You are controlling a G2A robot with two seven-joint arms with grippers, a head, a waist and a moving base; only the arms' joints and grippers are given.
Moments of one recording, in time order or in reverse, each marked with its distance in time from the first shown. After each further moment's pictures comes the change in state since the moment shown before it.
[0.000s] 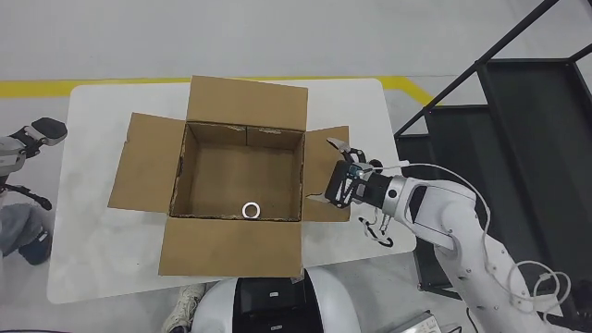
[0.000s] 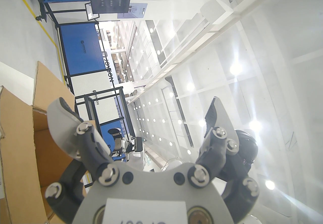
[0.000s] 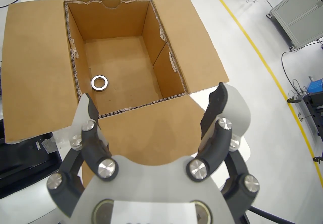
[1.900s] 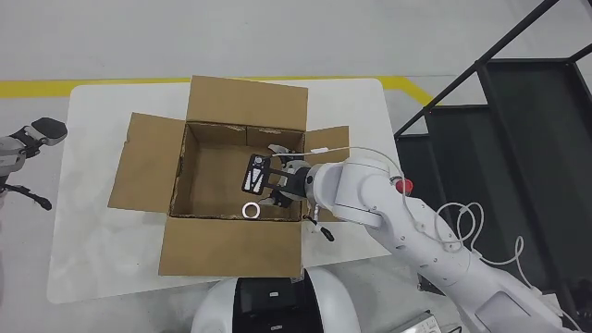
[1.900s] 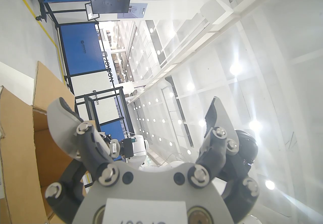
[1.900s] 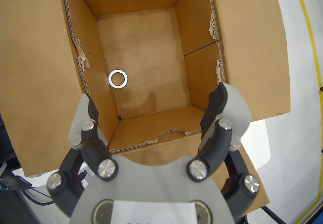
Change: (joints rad) left arm 0.000 0.000 0.000 0.000 0.000 0.000 0.000; right arm 0.495 -0.105 -0.541 0.173 0.182 0.265 0.609
